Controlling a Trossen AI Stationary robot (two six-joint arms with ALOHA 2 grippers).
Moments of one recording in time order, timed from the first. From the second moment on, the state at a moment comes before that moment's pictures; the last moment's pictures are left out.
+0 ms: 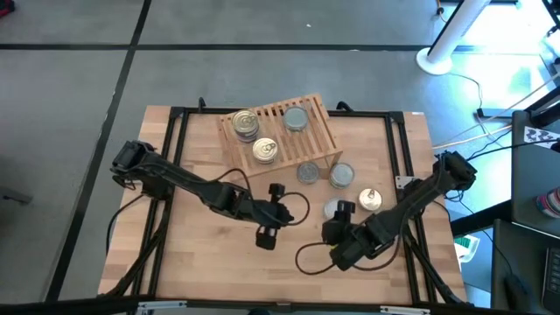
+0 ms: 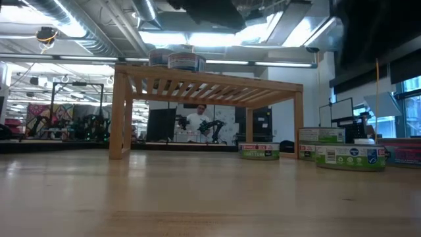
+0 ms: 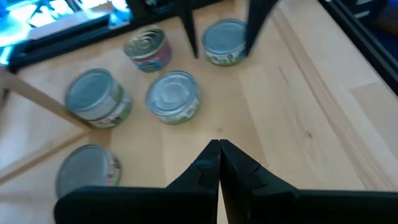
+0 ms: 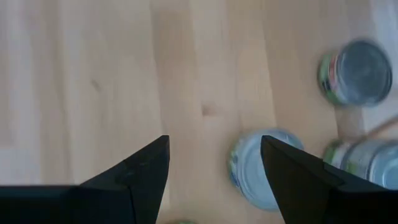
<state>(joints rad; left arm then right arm) -0.32 1.73 1.30 -0.27 -0.30 0.07 0.64 1.67 1.32 -1.00 0.41 0.68</state>
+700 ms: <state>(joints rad) -0.32 1.83 1.30 -0.22 -0.24 0.08 0.64 1.67 1.02 -0.87 0.43 0.78</state>
